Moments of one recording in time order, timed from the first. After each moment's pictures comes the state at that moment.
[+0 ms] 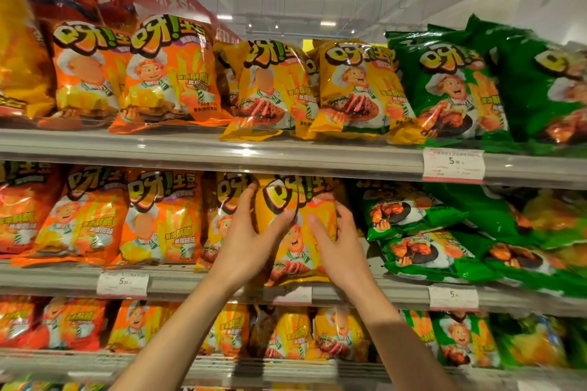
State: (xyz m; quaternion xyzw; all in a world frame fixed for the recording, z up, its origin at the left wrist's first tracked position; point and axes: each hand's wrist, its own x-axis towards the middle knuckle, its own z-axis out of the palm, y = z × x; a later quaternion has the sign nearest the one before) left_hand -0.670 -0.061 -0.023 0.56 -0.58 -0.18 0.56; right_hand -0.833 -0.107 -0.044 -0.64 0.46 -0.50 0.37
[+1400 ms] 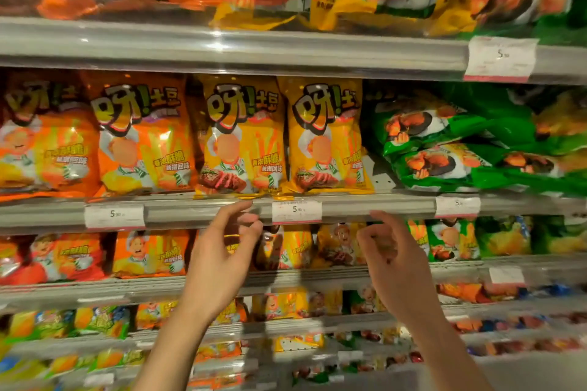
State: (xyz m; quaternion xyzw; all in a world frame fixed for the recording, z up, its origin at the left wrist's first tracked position) left_hand -0.630 0.012 -0.117 0.58 -0.57 -0.23 0.53; right_hand -0.884 -0.010 -0.130 -0.65 0.56 -0.46 0.23
